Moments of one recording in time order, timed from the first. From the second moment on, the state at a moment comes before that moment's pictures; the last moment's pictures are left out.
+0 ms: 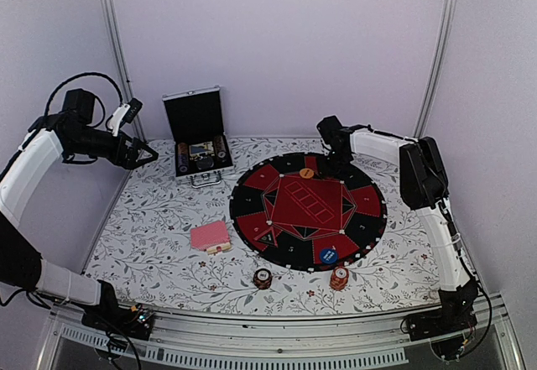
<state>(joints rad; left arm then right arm) 0.06 1.27 1.31 -0.90 0.64 0.39 0.46 2.50 2.12 -0.72 0.19 0.28</state>
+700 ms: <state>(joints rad) 0.06 1.27 1.31 -0.90 0.64 0.39 0.57 2.02 1.72 -0.71 0.23 0.31</state>
